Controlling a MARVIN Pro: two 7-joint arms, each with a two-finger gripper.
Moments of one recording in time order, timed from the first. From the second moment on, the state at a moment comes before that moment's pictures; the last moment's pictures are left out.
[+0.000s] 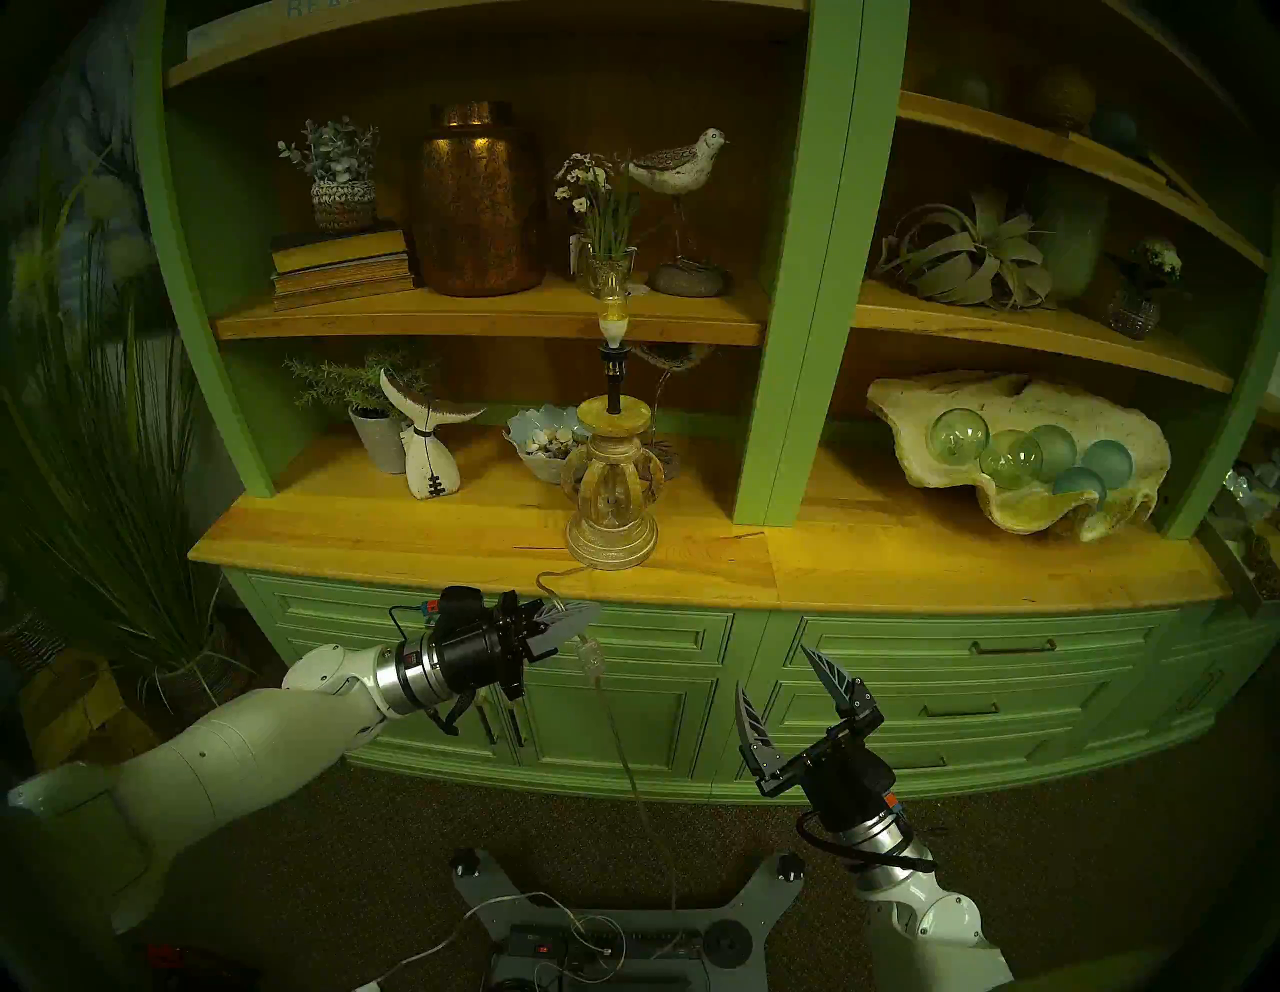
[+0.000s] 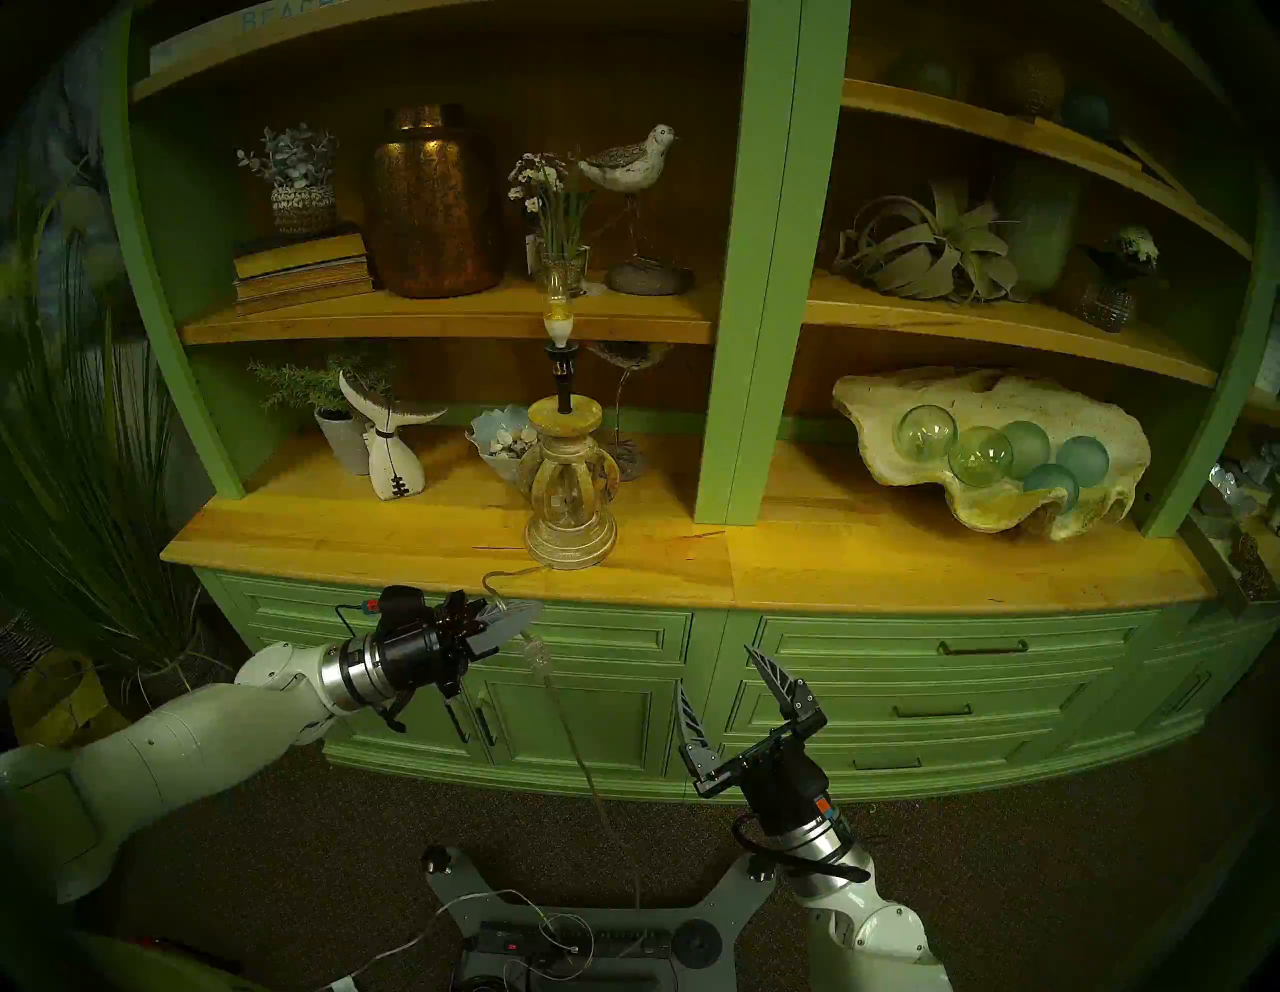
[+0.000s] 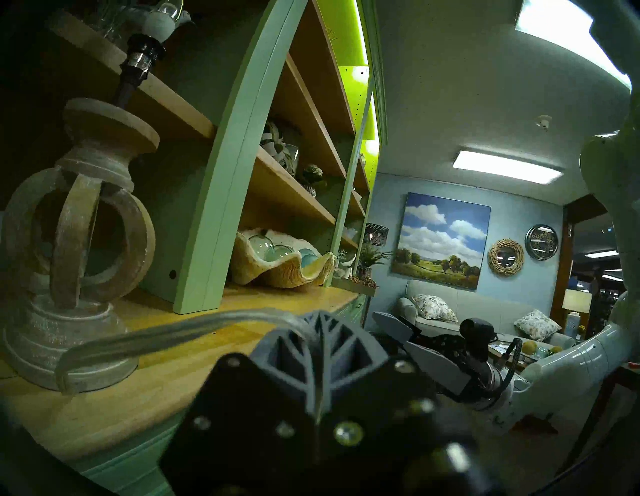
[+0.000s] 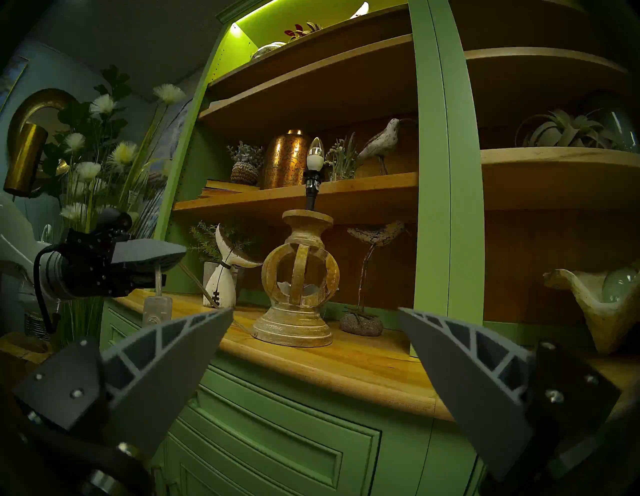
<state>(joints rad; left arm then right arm) 1.24 -0.80 -0.73 -1.17 -1.28 -0.47 -1.22 -2.08 -1.52 1.71 -1.49 0.37 -0.95 0.83</state>
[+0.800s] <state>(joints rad) 1.15 -0.87 -0.71 -1.02 -1.17 -0.57 -1.27 -2.08 -1.52 1.71 -1.49 0.37 -0.95 0.83</state>
